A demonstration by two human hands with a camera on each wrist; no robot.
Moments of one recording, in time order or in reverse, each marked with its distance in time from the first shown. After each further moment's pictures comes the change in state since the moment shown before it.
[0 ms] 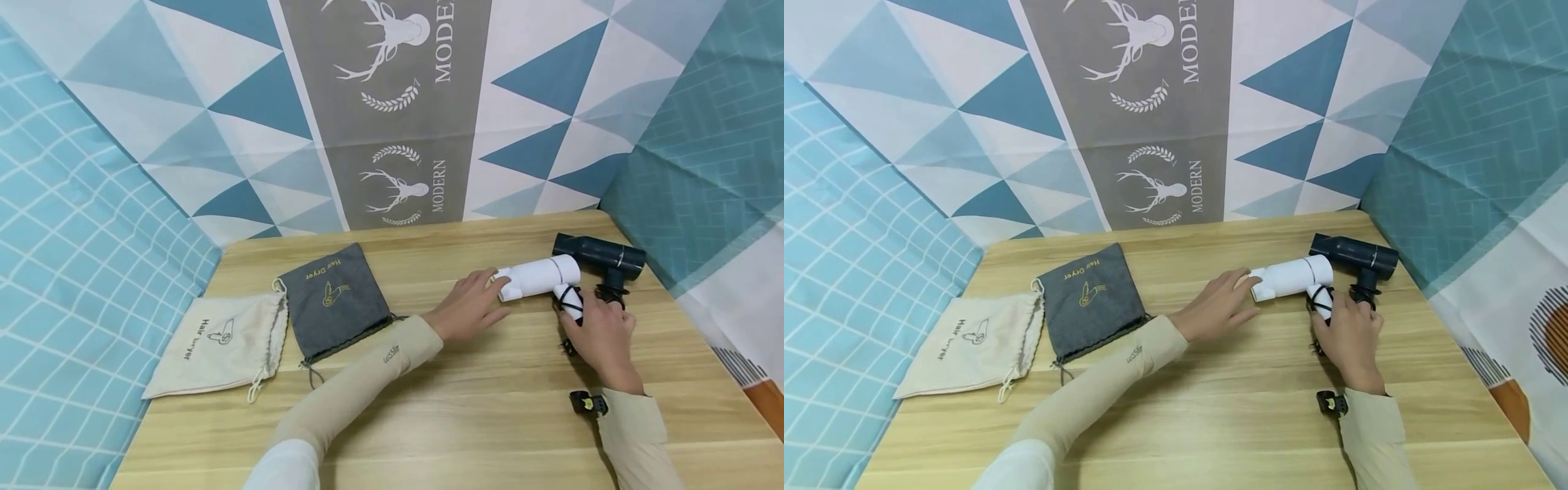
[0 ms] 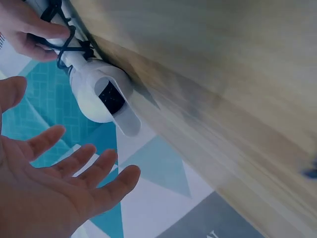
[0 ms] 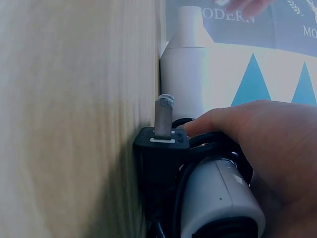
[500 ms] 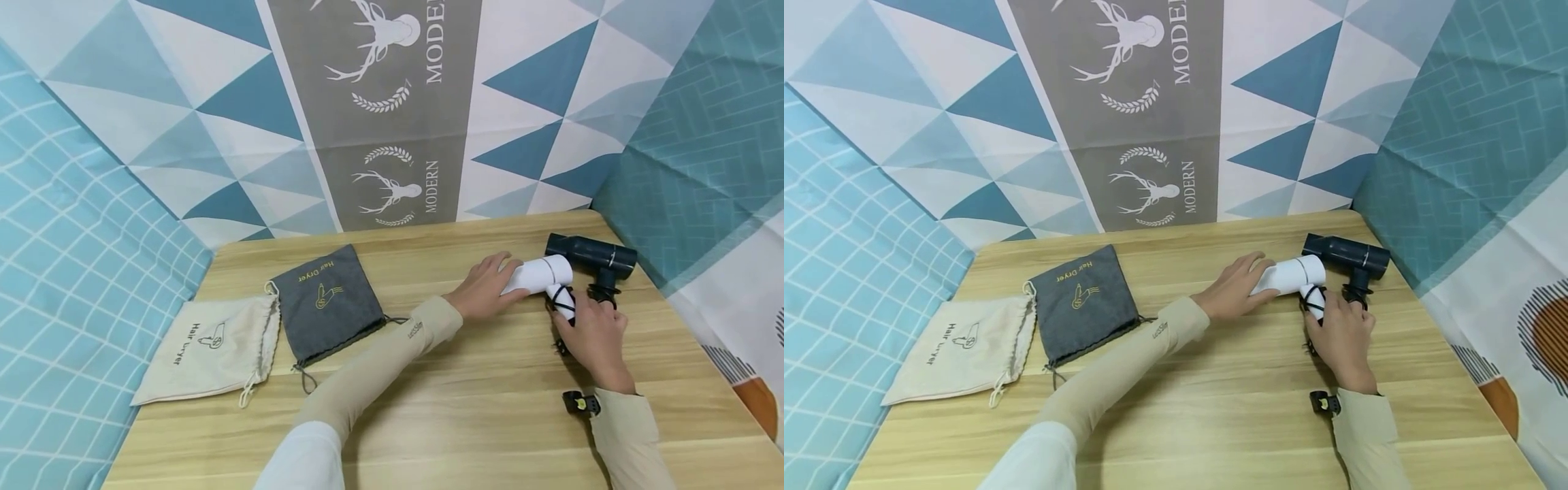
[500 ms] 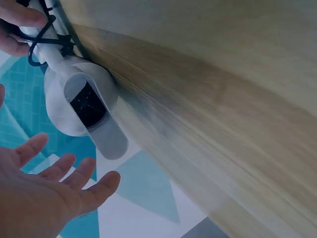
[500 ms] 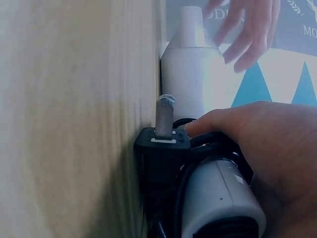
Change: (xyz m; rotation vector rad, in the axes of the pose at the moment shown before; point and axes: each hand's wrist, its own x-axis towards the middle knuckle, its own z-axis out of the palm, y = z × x) left_hand 0.060 0.002 0.018 -0.097 0.028 -0.021; right_hand 0.000 0.001 0.001 -0.005 0.014 -0.011
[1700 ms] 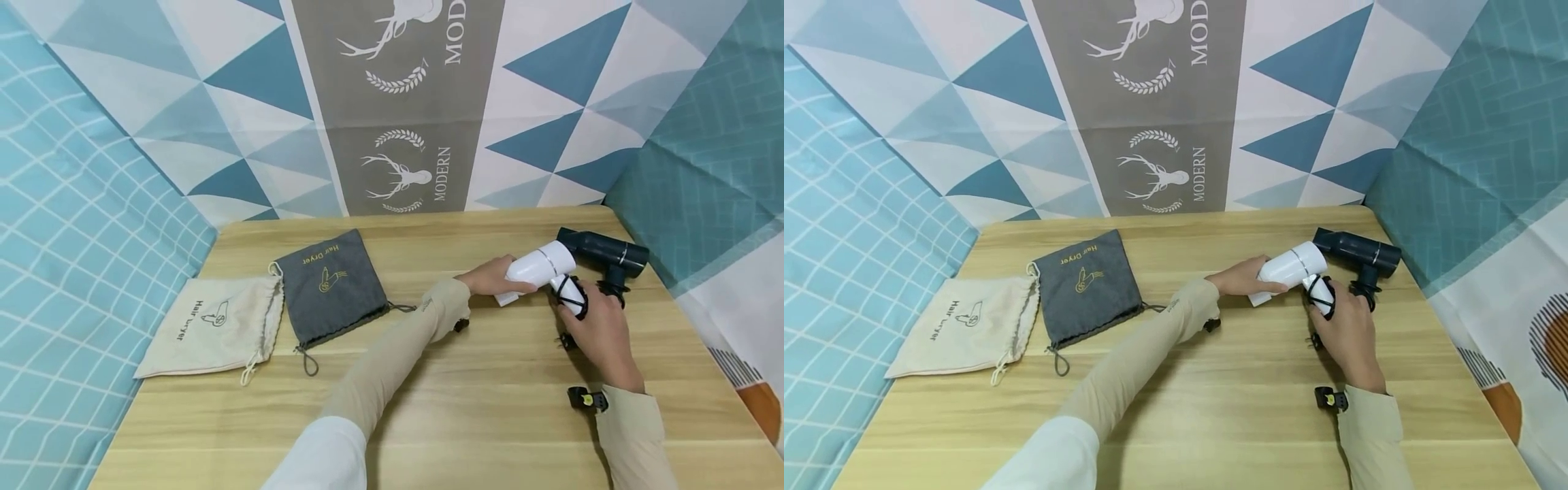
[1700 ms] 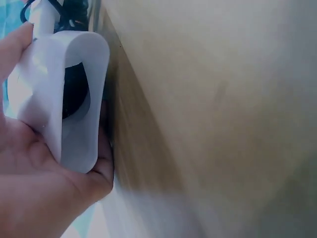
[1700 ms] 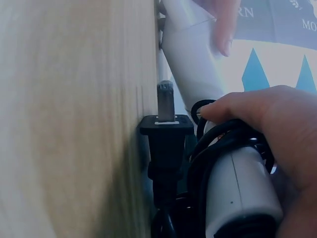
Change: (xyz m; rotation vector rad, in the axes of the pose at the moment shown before) left_hand 0.022 -0.025 0.020 -0.709 -0.283 -0.208; right_hand 0.003 -0.003 -0.004 0.121 -0.007 -0.026
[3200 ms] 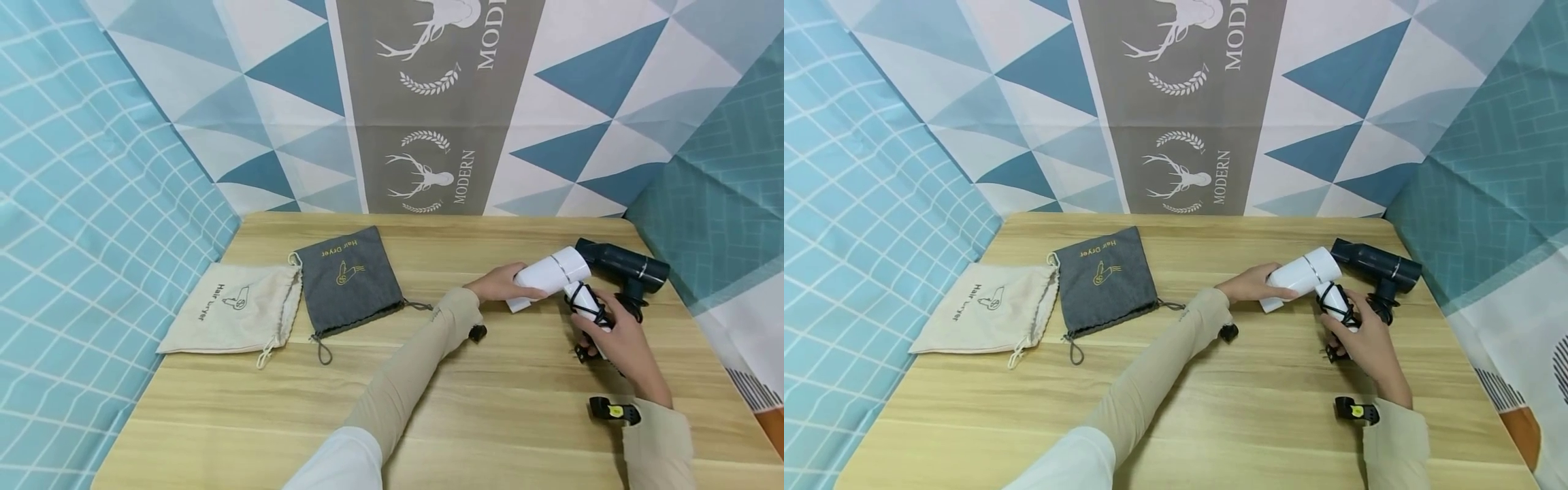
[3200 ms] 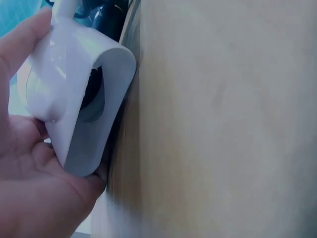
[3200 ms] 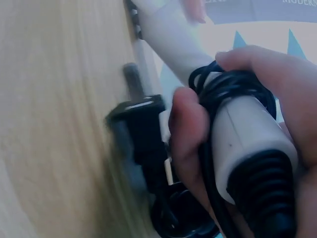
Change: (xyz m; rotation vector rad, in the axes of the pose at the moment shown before) left_hand -0.017 -0.017 0.005 -0.189 0.091 -0.048; right_hand -0.009 0.001 -0.014 0.420 -0.344 0.139
